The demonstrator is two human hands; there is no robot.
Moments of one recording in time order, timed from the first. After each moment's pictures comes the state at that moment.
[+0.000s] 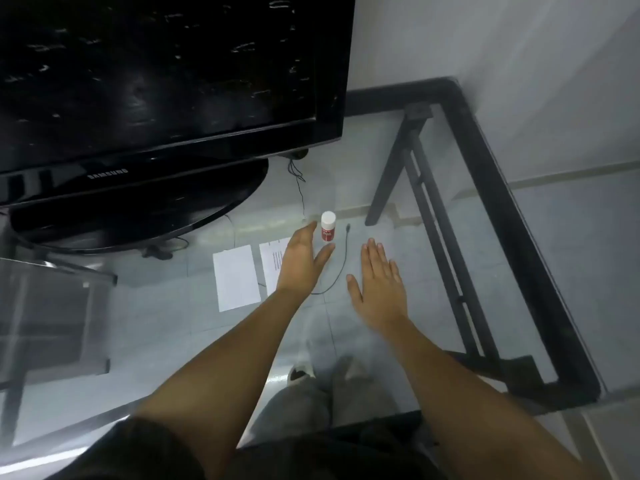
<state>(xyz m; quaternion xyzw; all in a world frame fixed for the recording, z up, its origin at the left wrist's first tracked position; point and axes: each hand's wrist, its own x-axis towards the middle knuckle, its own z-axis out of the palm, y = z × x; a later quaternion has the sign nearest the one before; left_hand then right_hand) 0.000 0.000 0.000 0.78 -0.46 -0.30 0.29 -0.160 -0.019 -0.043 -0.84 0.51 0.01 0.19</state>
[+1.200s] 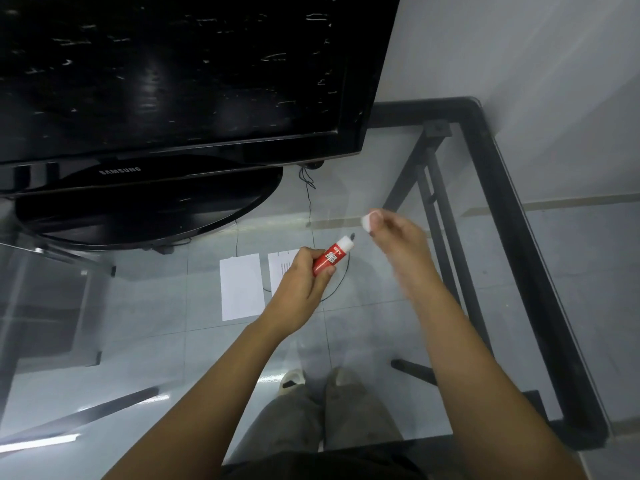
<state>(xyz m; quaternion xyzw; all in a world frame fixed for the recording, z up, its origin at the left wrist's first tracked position) 0.015 0.036 0.039 0.70 -0.47 -0.38 0.37 -0.121 -0.090 0.068 -0.54 0.52 -0.27 0.61</state>
